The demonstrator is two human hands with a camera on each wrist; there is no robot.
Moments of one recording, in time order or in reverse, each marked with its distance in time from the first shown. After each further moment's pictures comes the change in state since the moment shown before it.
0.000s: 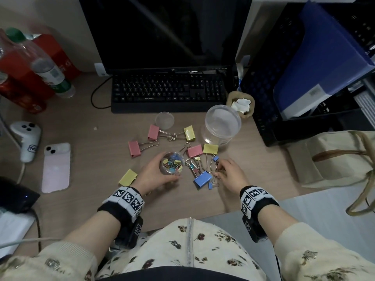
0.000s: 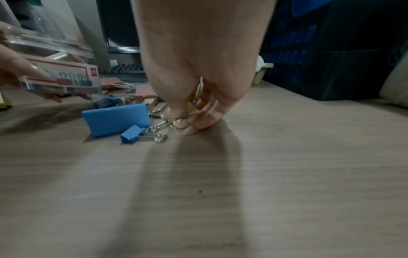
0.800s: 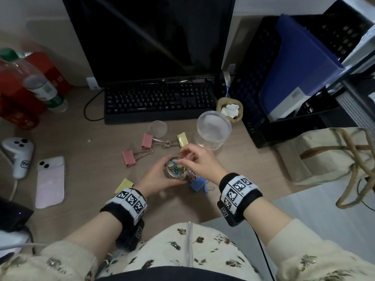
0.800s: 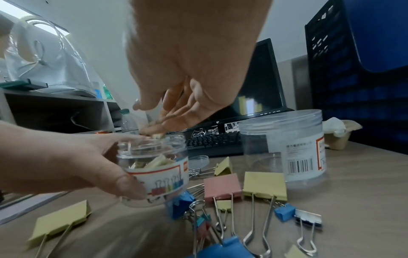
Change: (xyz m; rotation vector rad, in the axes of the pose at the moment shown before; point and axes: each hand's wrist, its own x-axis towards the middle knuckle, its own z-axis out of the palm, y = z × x) left_hand 0.004 0.024 0.006 -0.003 -0.078 0.146; right_hand 0.006 -0.102 -0.038 0.406 0.117 -0.354
